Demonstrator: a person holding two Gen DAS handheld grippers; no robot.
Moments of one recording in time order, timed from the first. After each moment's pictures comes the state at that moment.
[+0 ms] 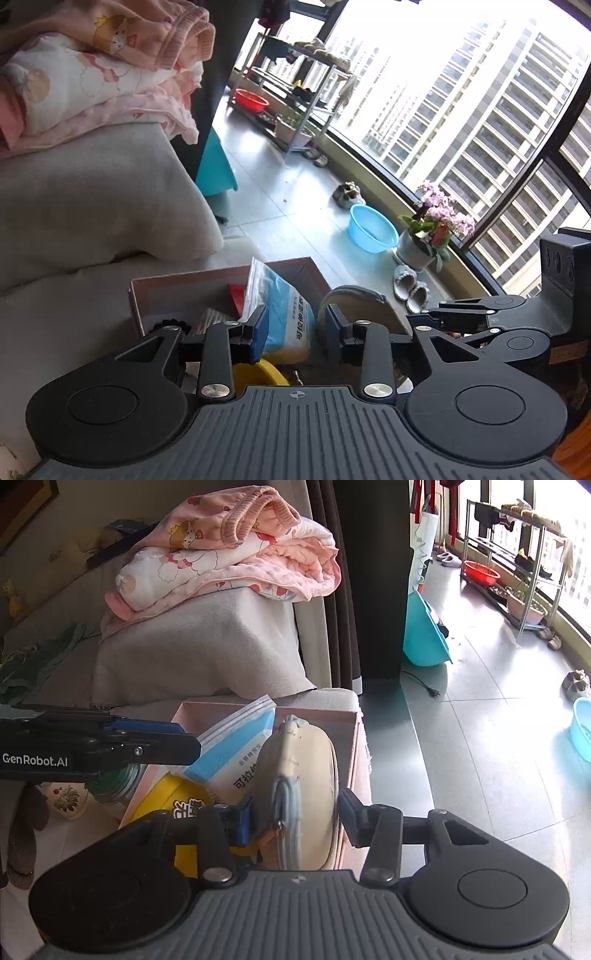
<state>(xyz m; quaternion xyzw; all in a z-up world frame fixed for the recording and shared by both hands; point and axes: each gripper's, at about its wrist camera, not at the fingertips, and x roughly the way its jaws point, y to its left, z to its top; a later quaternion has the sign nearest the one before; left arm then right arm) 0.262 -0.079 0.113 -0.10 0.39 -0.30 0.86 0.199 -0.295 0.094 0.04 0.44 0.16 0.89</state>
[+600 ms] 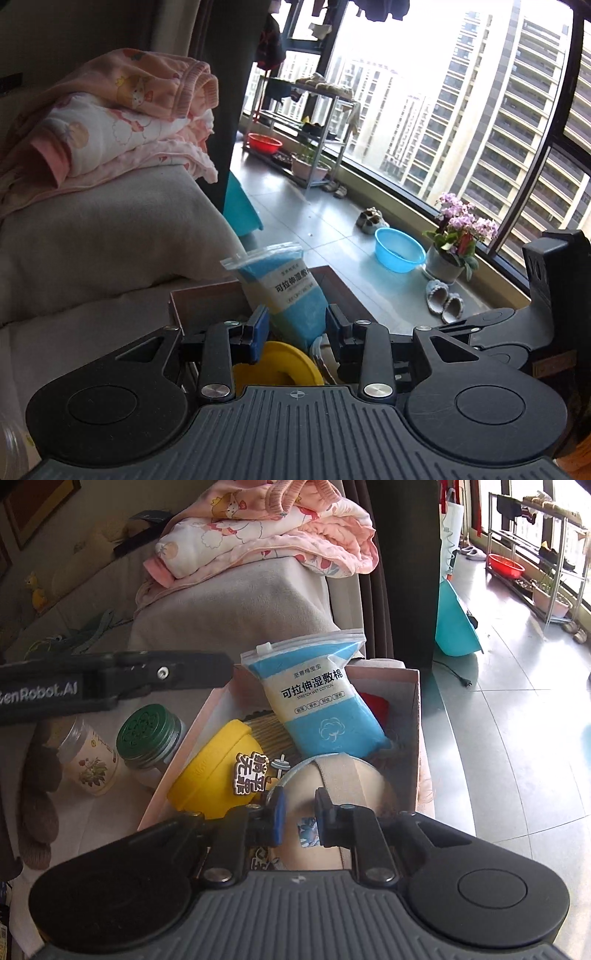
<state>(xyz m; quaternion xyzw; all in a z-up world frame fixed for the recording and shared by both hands) 0.191 -0.068 0.123 -0.04 0.32 -0.27 0.91 0.169 -0.263 0.068 0.05 0.42 0.18 0.89</state>
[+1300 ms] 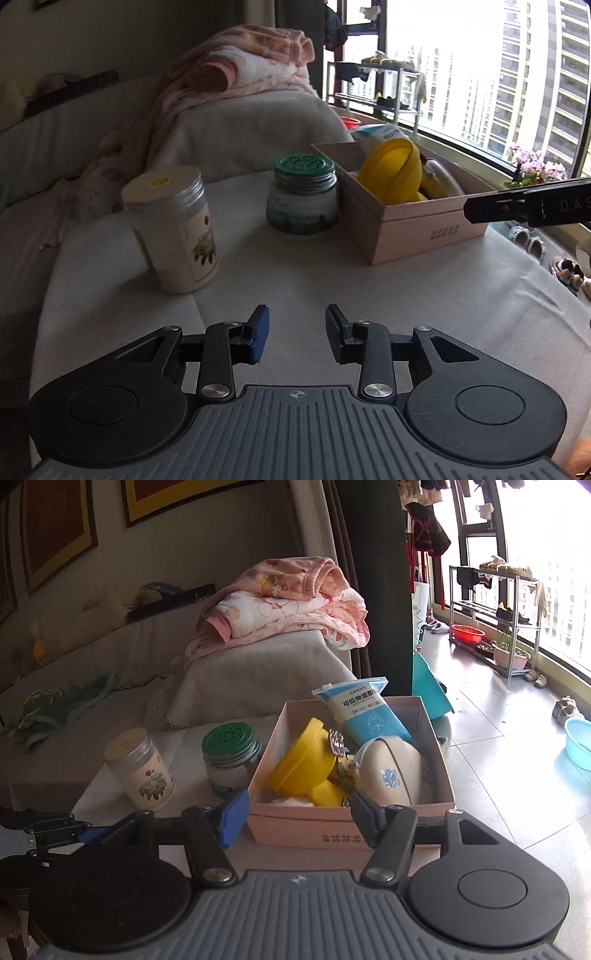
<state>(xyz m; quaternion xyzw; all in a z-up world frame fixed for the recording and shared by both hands) -0.007 0.037 0.042 0.05 0.33 -0.12 0.93 0.001 -0.190 0.072 0.03 0.29 0.12 0.95</state>
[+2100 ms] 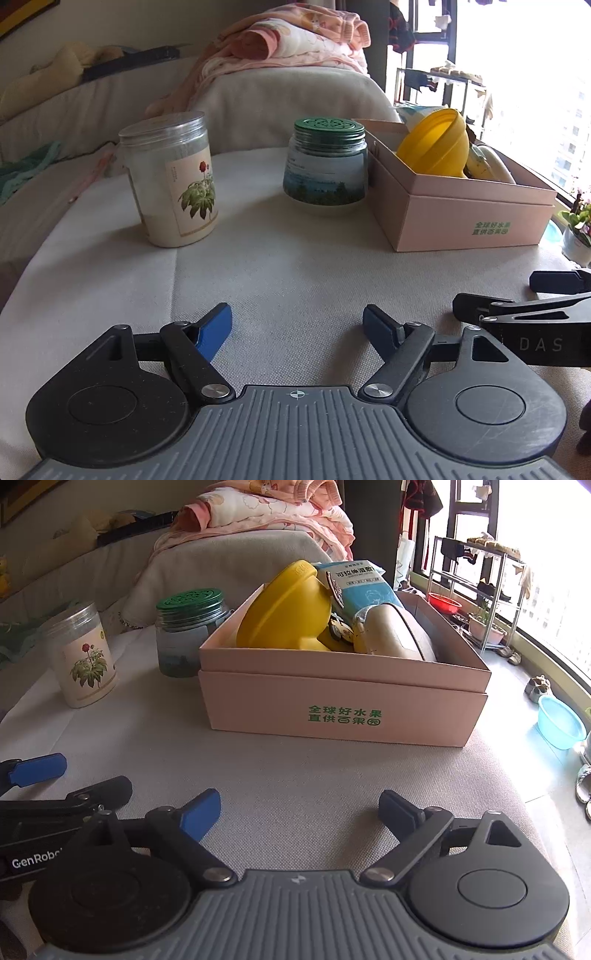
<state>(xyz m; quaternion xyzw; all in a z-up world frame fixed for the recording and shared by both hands) 0.006 -0.006 0.000 0.01 0.33 -0.02 0.94 0.021 -0.174 -0.025 -0.01 0.33 0.07 0.94</state>
